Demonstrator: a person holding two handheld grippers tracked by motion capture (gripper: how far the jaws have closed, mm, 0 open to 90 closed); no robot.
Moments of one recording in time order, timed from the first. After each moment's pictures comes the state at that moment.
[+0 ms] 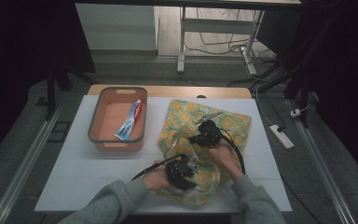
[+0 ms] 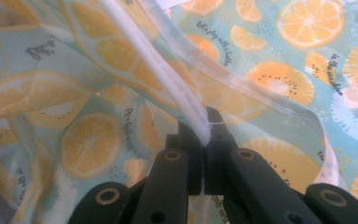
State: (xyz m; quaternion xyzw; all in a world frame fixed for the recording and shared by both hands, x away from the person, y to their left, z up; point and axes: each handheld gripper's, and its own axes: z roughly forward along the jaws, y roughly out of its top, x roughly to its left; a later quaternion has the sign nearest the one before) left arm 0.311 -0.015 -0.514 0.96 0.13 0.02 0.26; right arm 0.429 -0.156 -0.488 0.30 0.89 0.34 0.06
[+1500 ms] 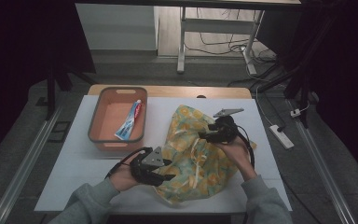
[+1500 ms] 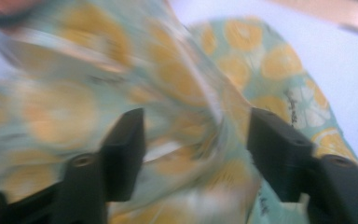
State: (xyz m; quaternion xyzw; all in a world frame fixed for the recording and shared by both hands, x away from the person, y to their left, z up) left arm 0.281 0.083 -0.460 0.91 0.14 0.09 0.38; right arm 0.418 -0.198 -0.451 0.35 0.85 0.39 0.12
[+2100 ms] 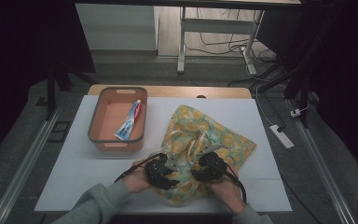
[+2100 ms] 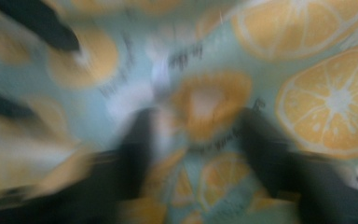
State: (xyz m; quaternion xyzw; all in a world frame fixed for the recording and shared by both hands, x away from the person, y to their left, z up) left arm 0.300 0.045 -0.507 0.95 0.17 0.05 0.26; right arm 0.318 -0.161 -0.500 0.35 0.89 0.26 0.13
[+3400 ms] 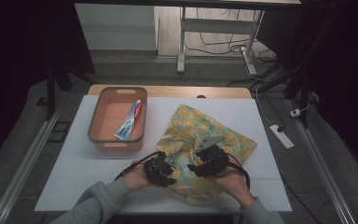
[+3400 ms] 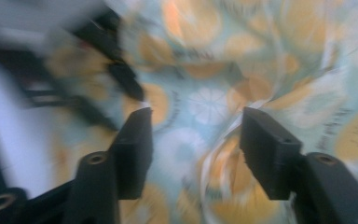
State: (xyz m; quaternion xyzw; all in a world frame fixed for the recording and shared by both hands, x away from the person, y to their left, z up) left arm 0.309 0.048 -0.515 0.95 0.19 0.03 0.25; right arm 0.320 -0.154 -0.452 0.26 0.91 0.31 0.11
